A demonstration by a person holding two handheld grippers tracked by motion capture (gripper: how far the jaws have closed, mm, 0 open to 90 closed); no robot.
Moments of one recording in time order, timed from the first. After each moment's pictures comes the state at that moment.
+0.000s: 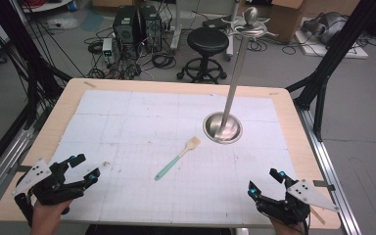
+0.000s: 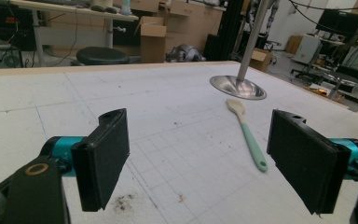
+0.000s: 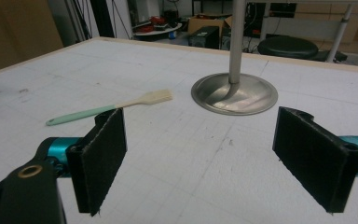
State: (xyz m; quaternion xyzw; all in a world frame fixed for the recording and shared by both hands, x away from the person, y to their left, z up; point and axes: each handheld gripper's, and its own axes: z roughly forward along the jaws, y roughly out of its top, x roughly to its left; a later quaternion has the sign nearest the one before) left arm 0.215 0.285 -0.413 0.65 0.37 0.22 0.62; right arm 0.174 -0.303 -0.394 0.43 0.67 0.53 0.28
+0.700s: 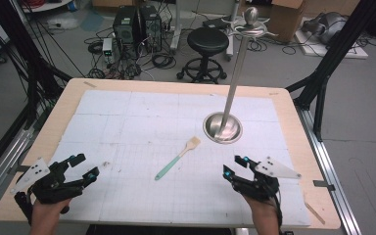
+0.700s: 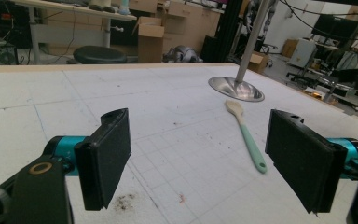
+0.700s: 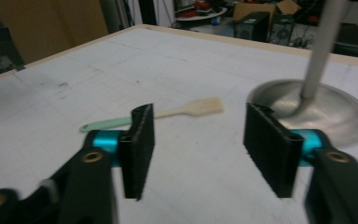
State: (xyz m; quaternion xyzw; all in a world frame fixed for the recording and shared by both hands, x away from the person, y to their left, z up) left arm 0.217 0.290 -0.415 0.64 0.38 0.21 0.63; right arm 0.235 -0.246 -0.393 0.37 0.72 0.55 0.21
